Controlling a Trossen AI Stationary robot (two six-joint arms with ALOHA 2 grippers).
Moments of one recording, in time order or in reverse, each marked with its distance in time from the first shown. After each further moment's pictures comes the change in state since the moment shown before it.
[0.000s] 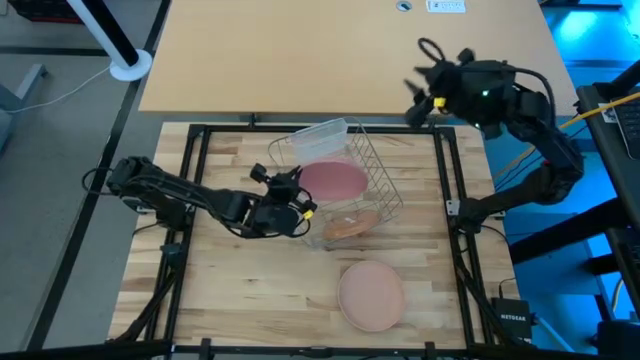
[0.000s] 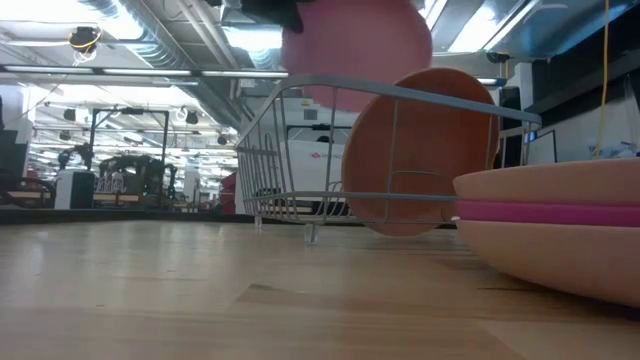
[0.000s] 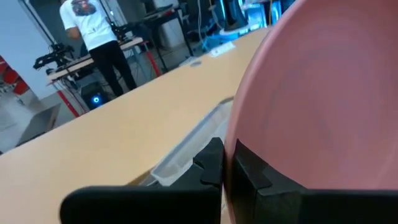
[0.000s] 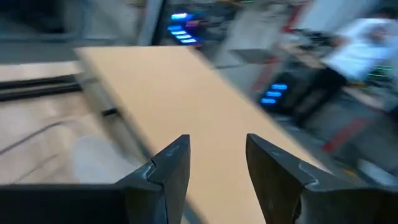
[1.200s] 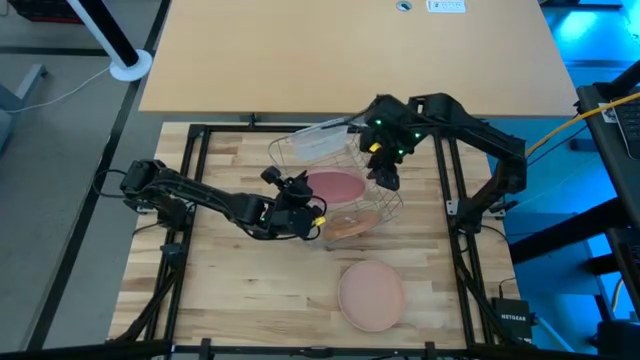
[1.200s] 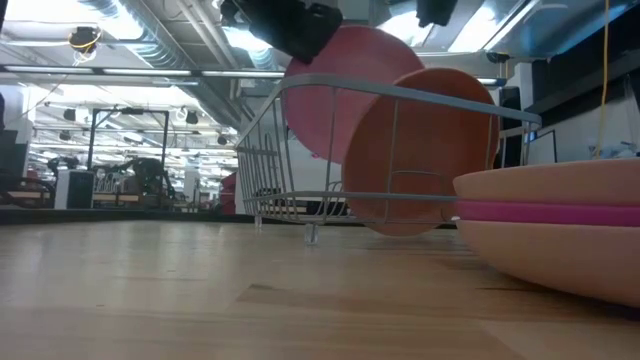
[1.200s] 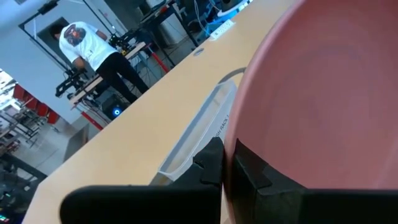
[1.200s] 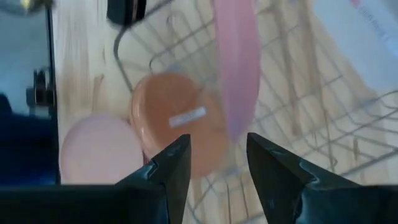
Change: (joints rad) left arm 0.027 0.093 -0.001 0.009 0.010 0.170; right arm 0.001 0.321 0.000 -0.460 -0.804 0.128
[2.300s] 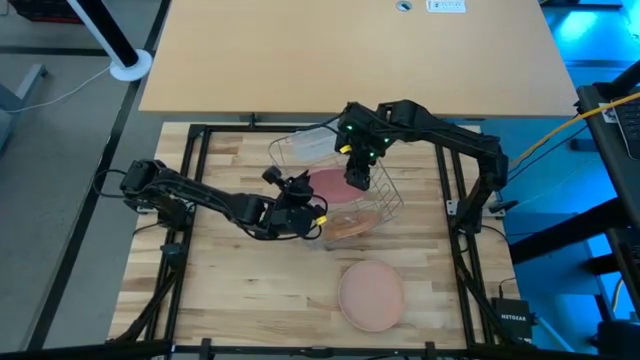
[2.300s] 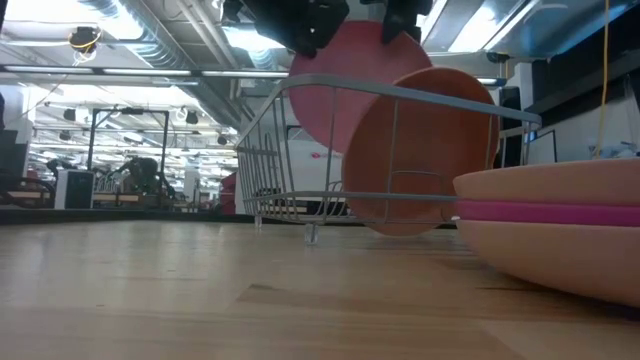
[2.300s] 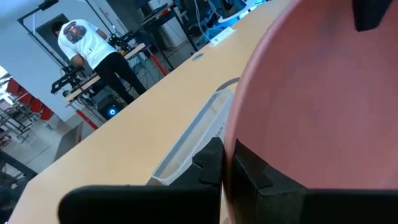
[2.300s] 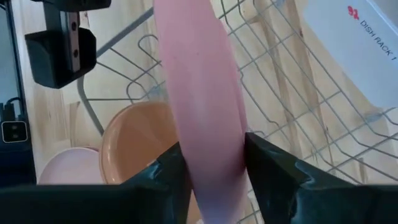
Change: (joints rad) left arm -0.014 -0.002 0.001 0.077 -0.003 0.020; right arm 0.007 0.139 0.000 0.124 0.055 0.070
